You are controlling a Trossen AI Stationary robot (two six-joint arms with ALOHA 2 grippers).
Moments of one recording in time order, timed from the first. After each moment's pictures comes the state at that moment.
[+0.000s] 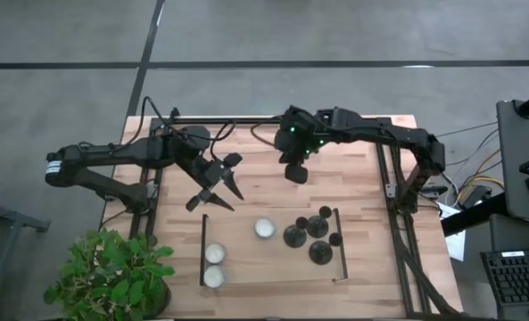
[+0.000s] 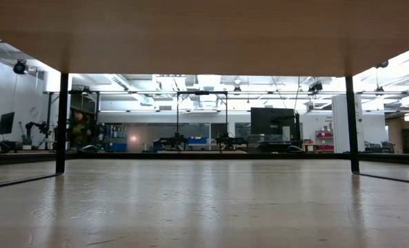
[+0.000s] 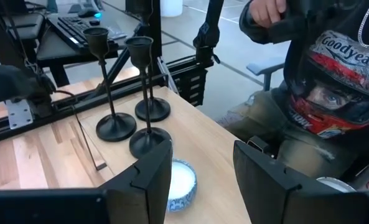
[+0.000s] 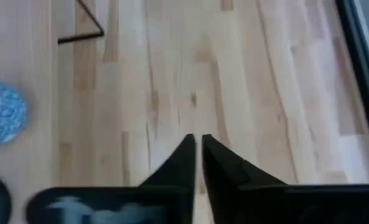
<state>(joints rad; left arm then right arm) 0.12 1.16 1.12 -0.35 0.74 0.29 -0.22 1.74 1.75 -1.02 -0.14 -0.06</state>
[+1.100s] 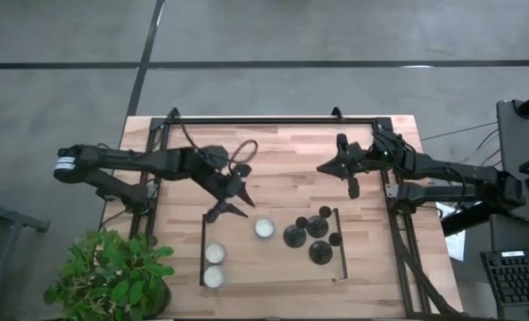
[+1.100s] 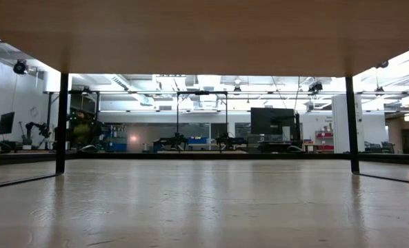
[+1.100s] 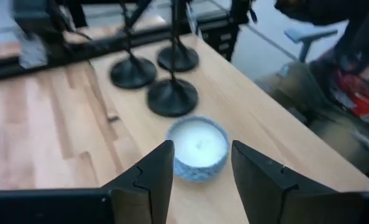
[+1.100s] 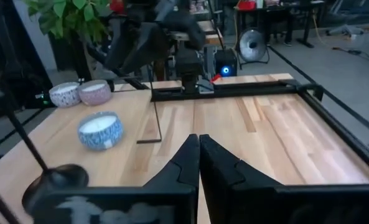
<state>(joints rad) 0.03 1.26 1.06 -0.30 0.51 0.23 -0.35 0.83 0.54 0.13 -0.45 0.06</state>
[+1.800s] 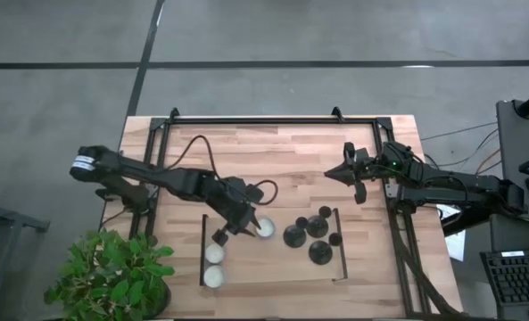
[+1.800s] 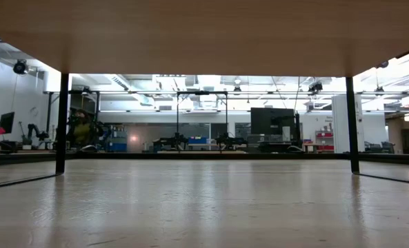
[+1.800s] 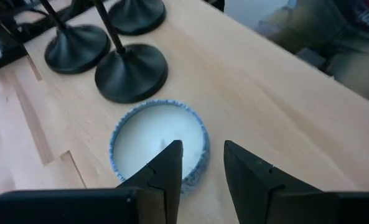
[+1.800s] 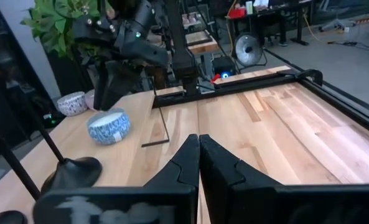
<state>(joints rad) -0.16 1.44 1.13 -0.34 0.31 0.39 -0.35 0.65 0.32 0.25 -0.42 0.21</state>
